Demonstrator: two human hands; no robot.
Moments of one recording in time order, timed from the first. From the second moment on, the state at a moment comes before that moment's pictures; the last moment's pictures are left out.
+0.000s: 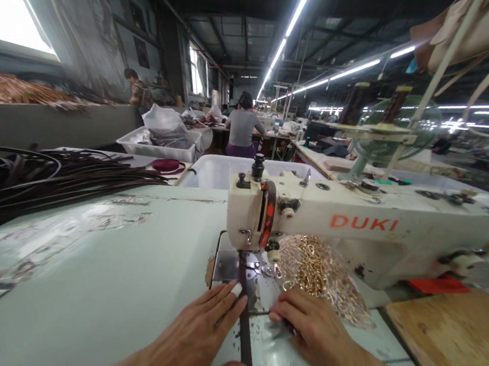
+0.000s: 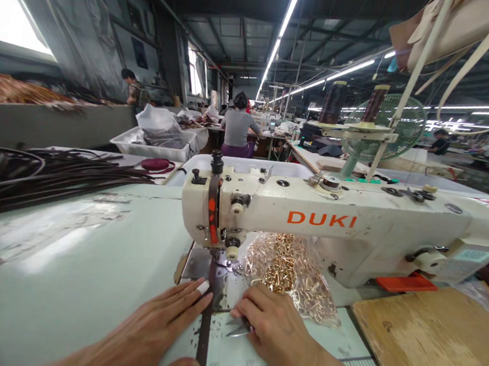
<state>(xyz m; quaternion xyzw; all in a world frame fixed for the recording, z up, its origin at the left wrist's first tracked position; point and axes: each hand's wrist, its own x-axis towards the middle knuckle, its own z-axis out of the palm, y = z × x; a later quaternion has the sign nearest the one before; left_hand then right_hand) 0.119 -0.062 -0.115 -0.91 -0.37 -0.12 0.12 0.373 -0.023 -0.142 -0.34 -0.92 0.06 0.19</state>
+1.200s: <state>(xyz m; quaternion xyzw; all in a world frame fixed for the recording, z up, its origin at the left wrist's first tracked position) 0.102 0.033 -0.132 -0.93 -0.25 -0.28 0.02 0.372 -0.023 -0.147 -0.36 -0.91 0.07 0.20</state>
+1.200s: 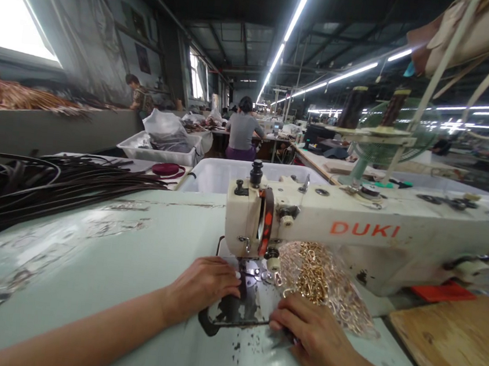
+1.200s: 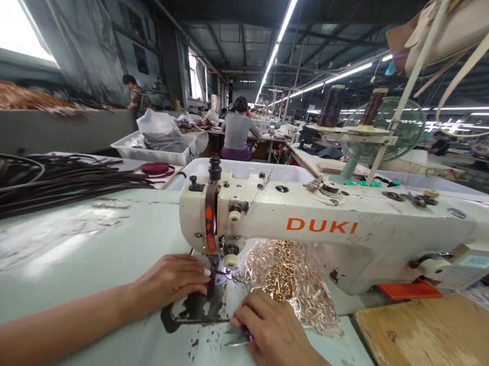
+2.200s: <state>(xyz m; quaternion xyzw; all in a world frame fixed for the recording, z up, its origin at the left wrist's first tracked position) 0.087 0.072 -0.123 -0.95 -0.28 -0.15 -0.04 0.369 -0.020 -0.142 -0.37 -0.91 0.06 0.17</state>
